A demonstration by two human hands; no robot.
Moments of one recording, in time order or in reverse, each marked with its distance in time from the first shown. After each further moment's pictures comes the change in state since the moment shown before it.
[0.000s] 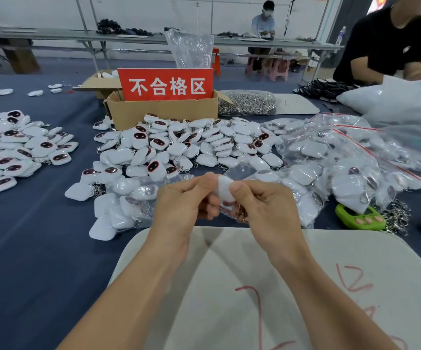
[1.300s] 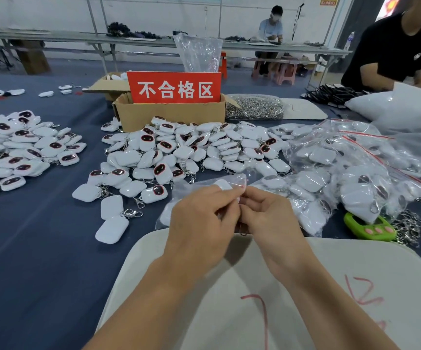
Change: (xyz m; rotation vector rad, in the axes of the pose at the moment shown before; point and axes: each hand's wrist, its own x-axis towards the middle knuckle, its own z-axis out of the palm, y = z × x) left_hand -0.007 -0.021 0.003 0.828 0.068 0.721; right_hand 0.002 0.012 0.004 0.321 -0.172 0.200
